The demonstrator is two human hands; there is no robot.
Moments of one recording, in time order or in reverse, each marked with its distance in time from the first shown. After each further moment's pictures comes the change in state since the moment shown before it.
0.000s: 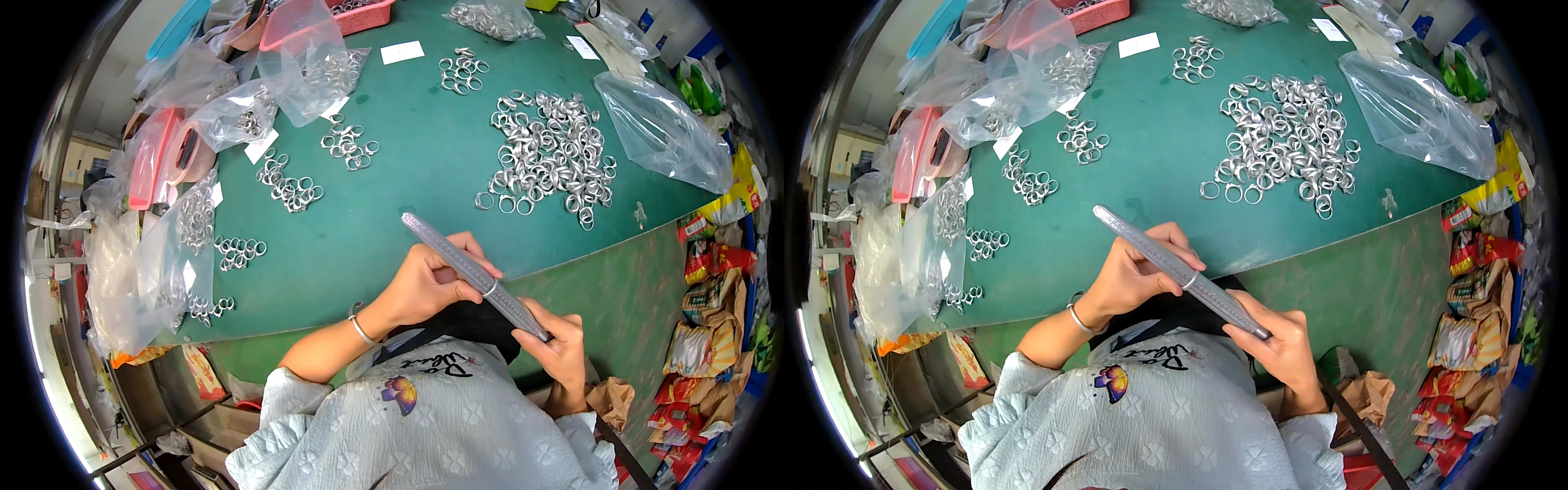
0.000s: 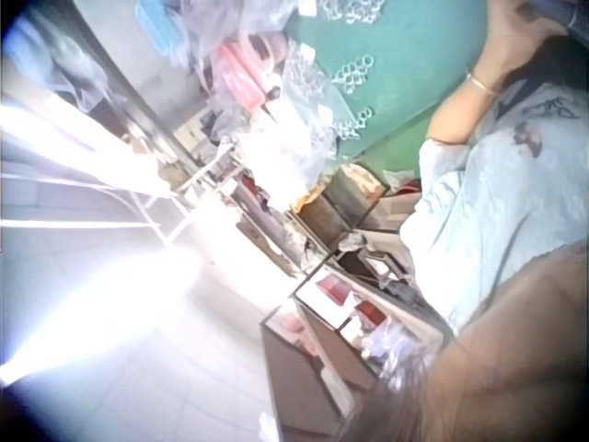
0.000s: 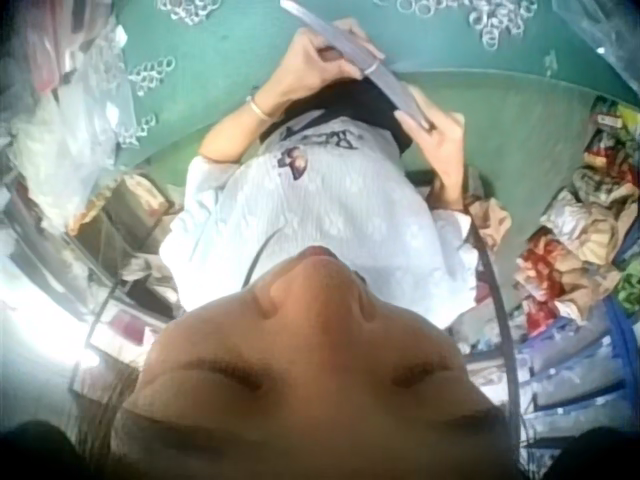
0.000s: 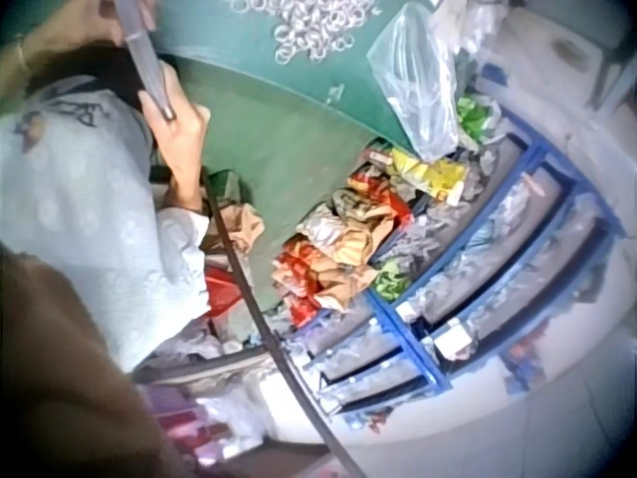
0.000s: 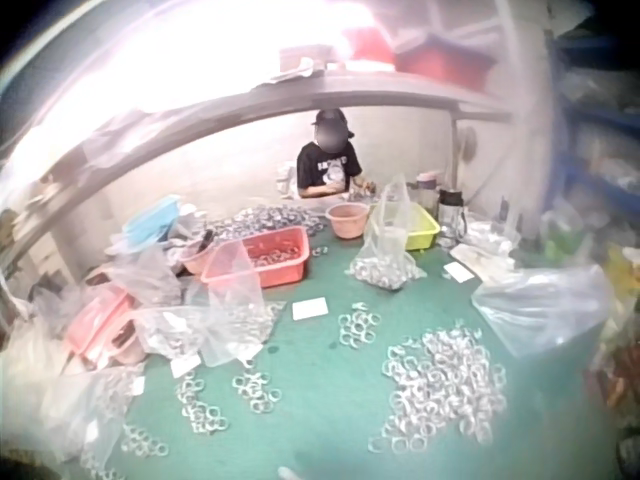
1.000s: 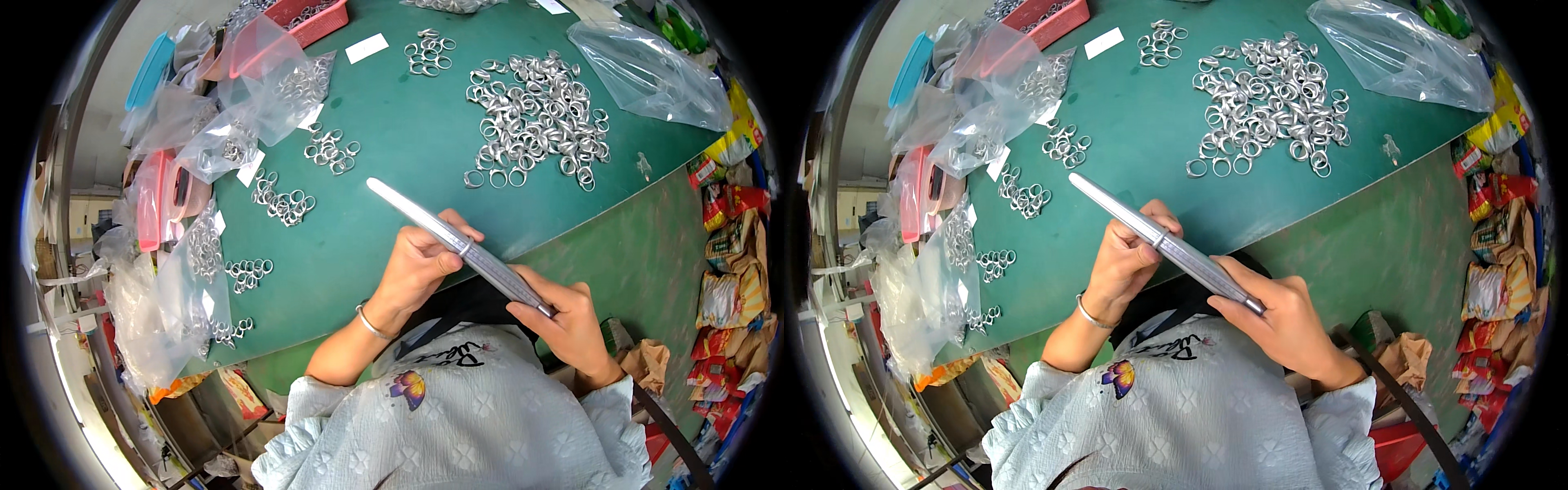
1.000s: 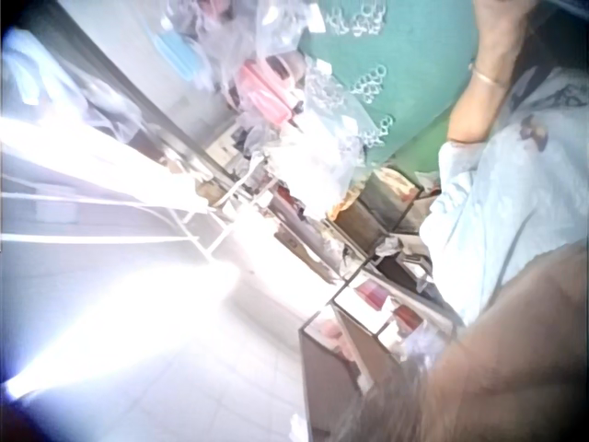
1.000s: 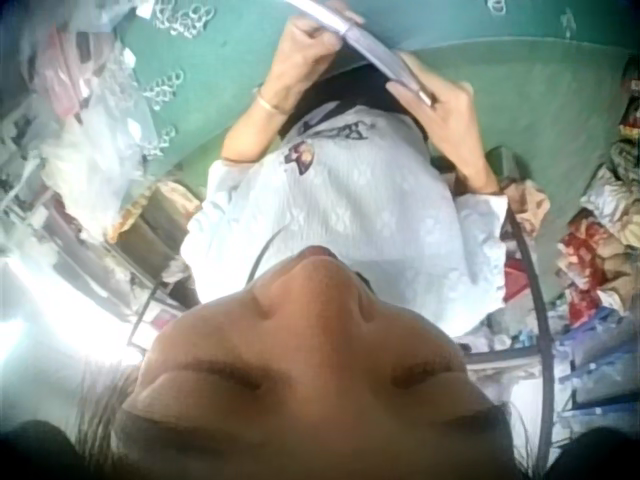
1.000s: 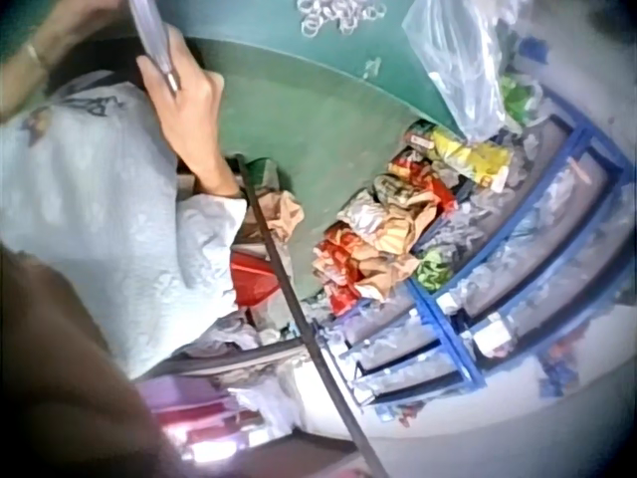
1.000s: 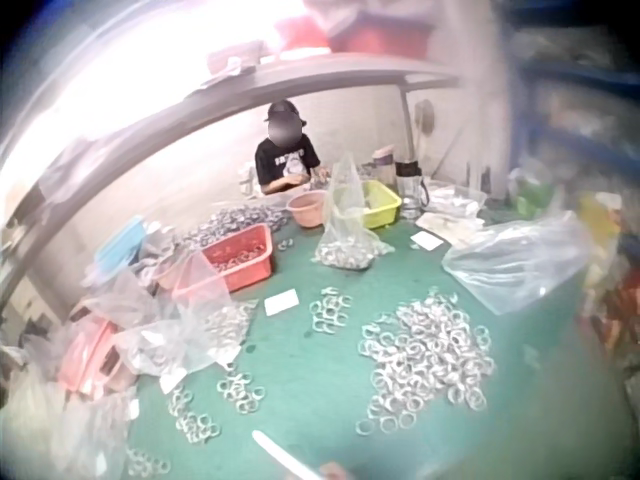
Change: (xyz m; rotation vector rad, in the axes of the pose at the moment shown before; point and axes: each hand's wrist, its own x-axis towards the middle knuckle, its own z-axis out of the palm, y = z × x) left_hand 0.006 -0.024 -0.013 -0.256 -0.017 0.038; right_hand 0.010 -0.023 0.003 0.053 0.003 0.046
